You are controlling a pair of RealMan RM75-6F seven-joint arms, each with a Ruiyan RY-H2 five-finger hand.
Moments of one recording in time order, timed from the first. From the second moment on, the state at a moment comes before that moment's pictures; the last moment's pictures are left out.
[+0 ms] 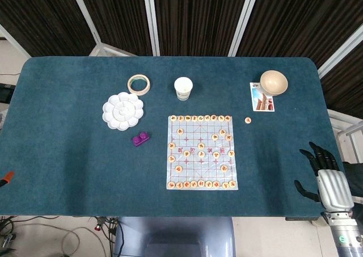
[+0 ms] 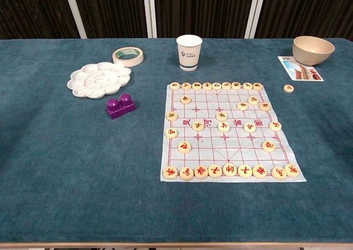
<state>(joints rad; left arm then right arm) -0.01 -1.11 -0.16 -1.69 1.35 1.61 0.06 0.11 -1.07 0.10 -1.75 -1.48 1.38 0.07</state>
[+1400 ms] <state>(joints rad) -0.01 -1.11 -0.17 -1.69 1.33 1.60 0.07 0.73 -1.45 0.18 -1.69 -0.65 1.08 -0.59</state>
